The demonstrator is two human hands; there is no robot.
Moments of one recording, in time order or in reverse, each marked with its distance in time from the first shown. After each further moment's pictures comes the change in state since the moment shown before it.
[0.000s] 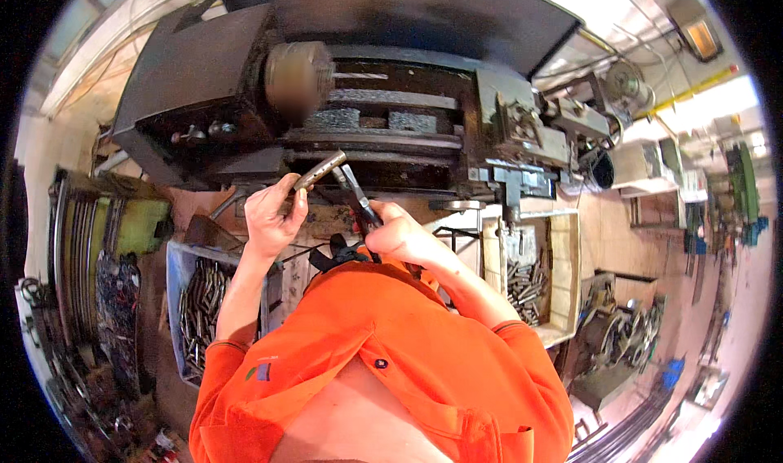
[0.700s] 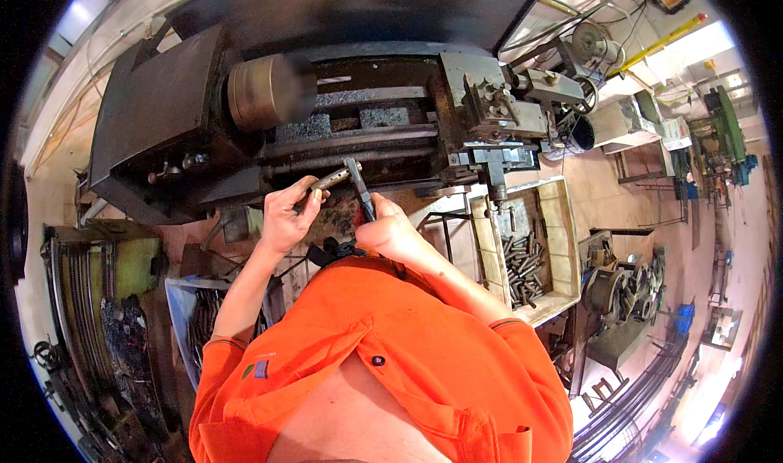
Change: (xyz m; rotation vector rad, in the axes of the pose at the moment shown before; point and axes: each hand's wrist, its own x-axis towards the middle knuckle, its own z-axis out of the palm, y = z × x) left_hand 0.006 -0.024 0.044 -0.404 -0.270 -0.198; right_hand 0.001 0.013 0.011 0.009 0.438 0.030
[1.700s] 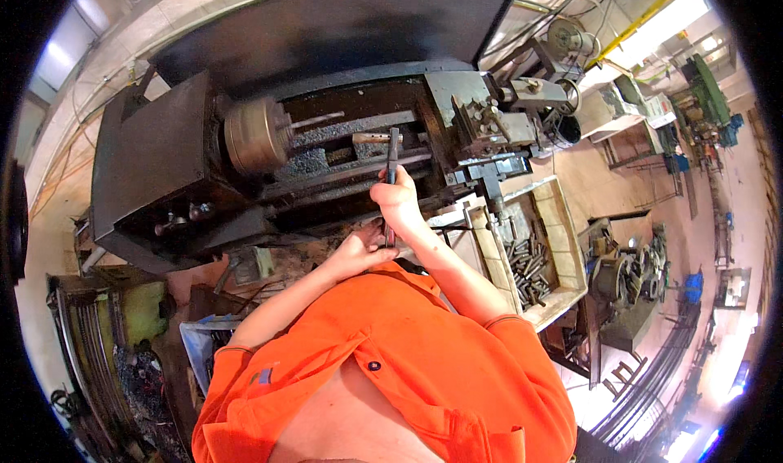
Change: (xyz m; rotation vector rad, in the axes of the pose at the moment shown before) left_hand 0.001 -0.025 0.072 -0.594 -0.608 -0.389; right_hand 0.080 0.009 -0.015 0.434 0.540 -0.173
